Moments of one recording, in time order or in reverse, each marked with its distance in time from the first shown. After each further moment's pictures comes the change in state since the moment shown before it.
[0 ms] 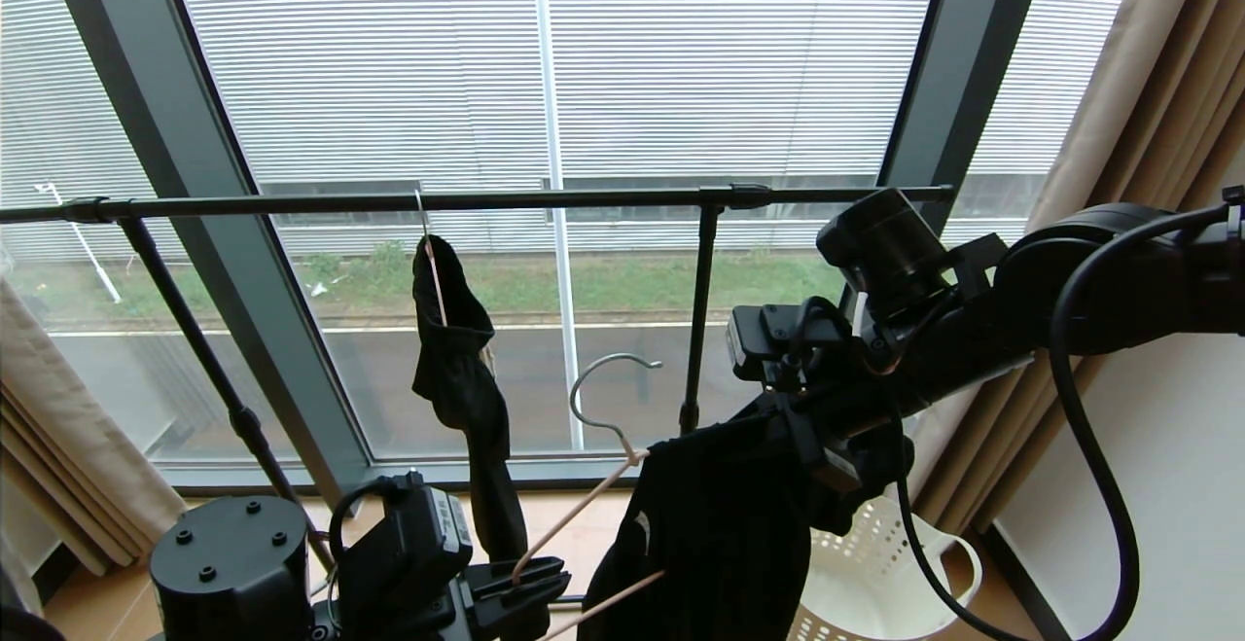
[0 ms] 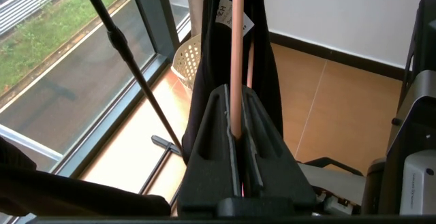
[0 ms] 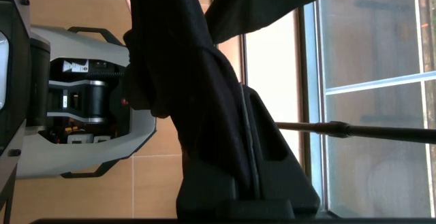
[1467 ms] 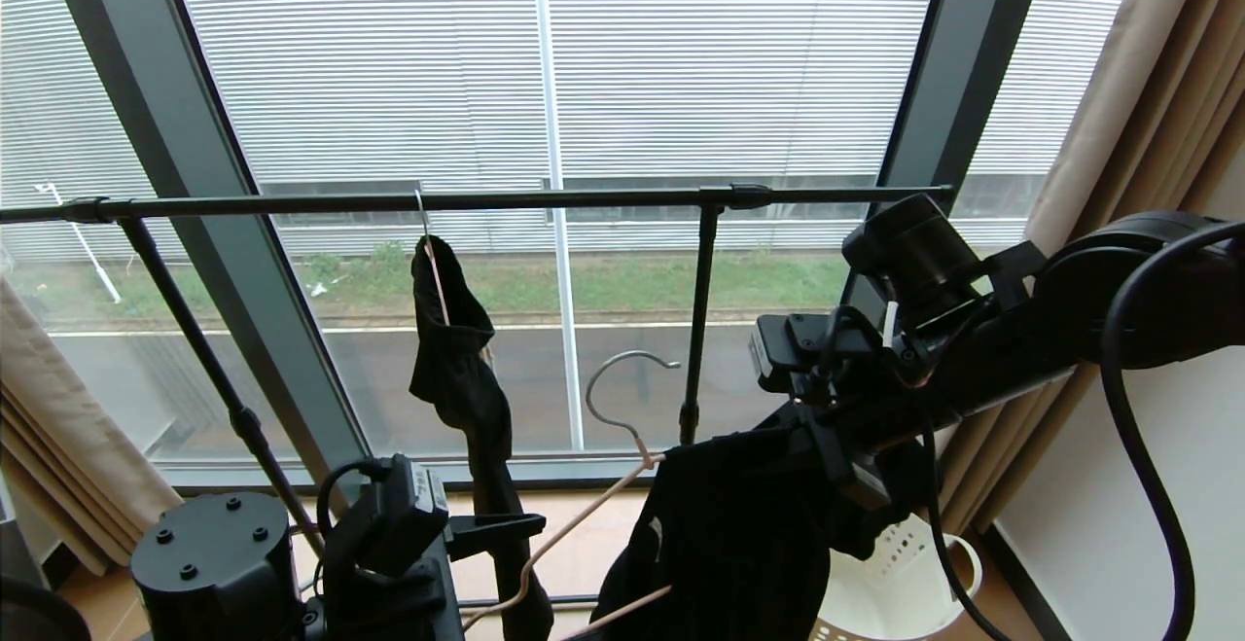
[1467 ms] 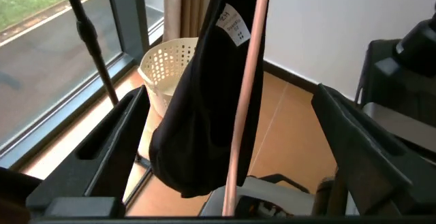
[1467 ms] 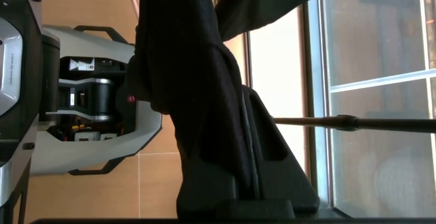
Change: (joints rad) left arm 0.037 0.021 0.017 -0.092 -0.115 -0.238; right arm -0.013 -0.055 0.076 -0.005 0.008 0.000
